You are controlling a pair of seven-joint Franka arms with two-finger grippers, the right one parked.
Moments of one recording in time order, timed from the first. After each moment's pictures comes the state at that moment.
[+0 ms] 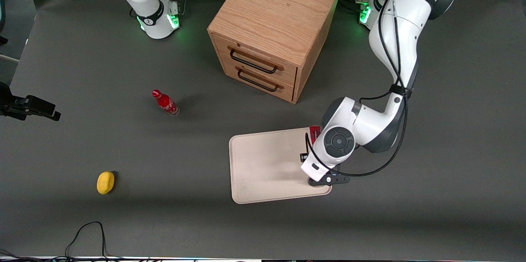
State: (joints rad) arm -0.36 0.88 -0.17 -1.12 0.11 1.96 -0.60
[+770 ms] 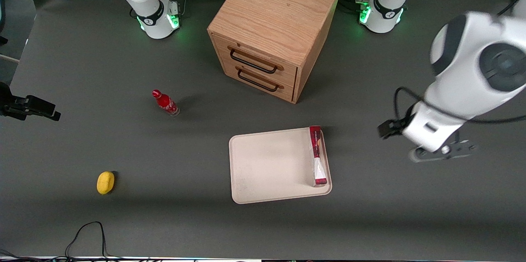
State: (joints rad) arm -0.12 0.31 -0.14 -1.35 0.08 1.63 -0.34
